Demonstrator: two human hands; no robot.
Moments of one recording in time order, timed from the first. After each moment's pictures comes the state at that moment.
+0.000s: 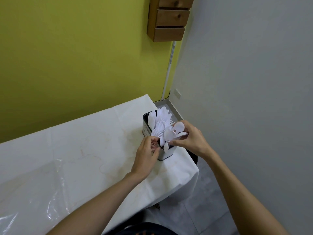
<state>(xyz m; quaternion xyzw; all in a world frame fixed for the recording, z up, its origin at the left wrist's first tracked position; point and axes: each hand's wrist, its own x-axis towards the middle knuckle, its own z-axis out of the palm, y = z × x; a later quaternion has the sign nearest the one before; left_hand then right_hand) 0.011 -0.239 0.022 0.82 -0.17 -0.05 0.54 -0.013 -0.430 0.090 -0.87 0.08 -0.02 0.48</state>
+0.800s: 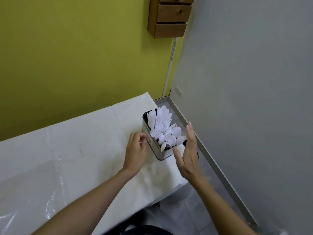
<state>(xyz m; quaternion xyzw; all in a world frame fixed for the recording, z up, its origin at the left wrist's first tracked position) 0.034 -0.222 0.013 0.85 -0.12 0.01 0.51 -0.050 -0.393 0.030 -0.89 0.08 -0.21 0.40</state>
